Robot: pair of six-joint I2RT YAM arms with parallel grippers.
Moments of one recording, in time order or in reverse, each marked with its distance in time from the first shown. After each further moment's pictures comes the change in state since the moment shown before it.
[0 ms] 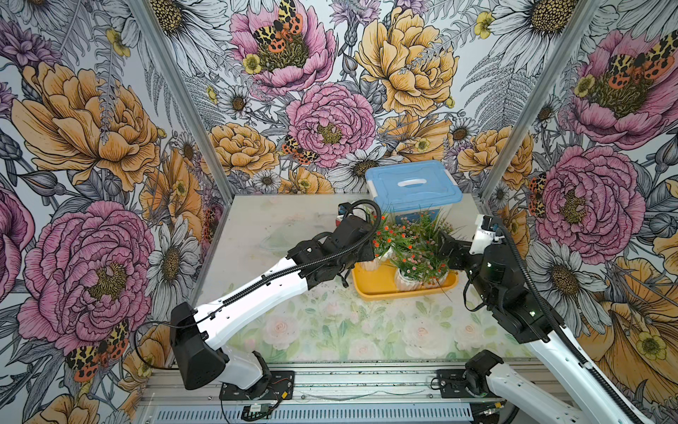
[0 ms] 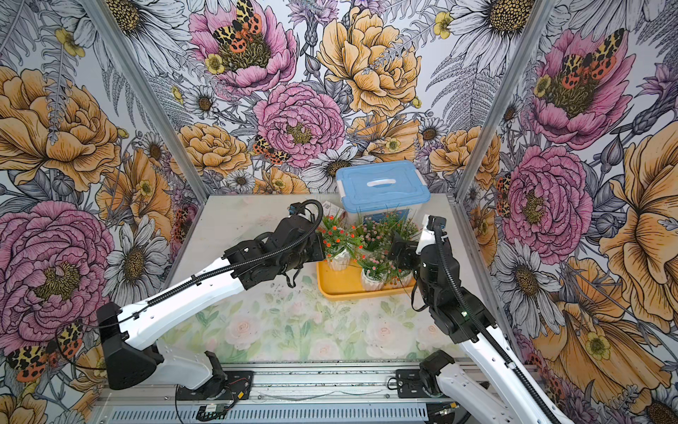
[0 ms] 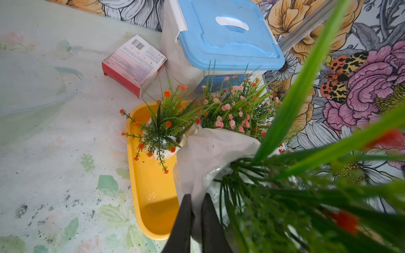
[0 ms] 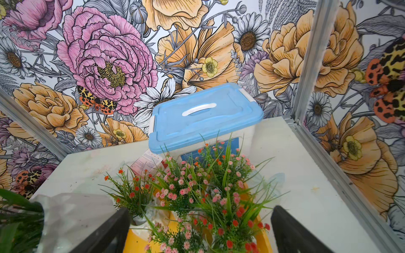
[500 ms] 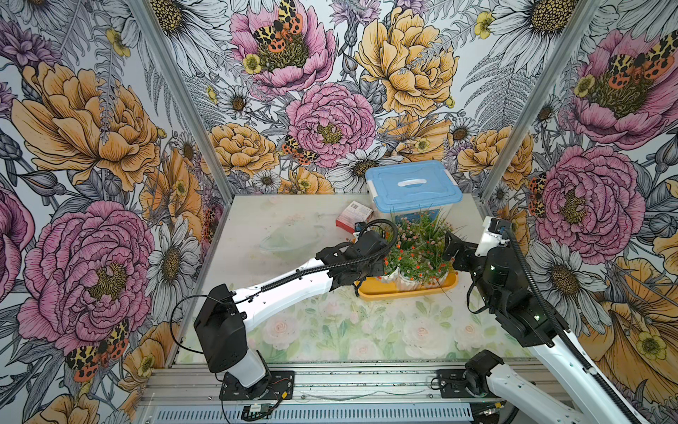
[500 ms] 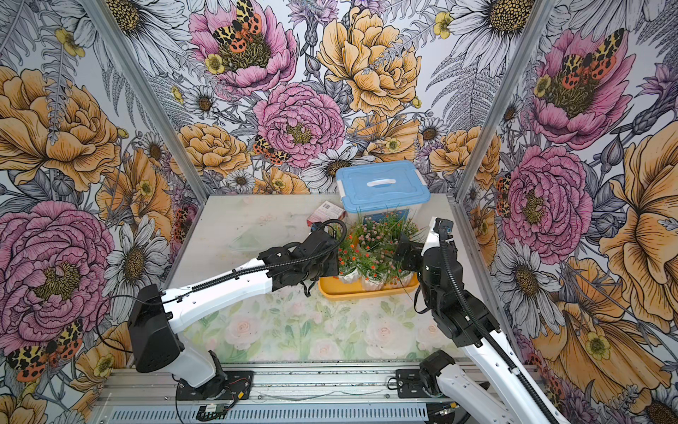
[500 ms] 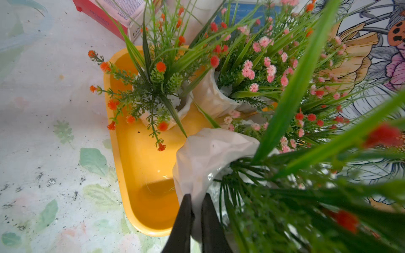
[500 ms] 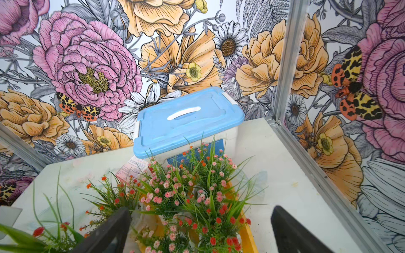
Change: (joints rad) left arm -0.018 0.141 -0.071 0.035 0.070 -0.038; right arm 0.000 0.012 0.000 -0.022 0.080 -0.002
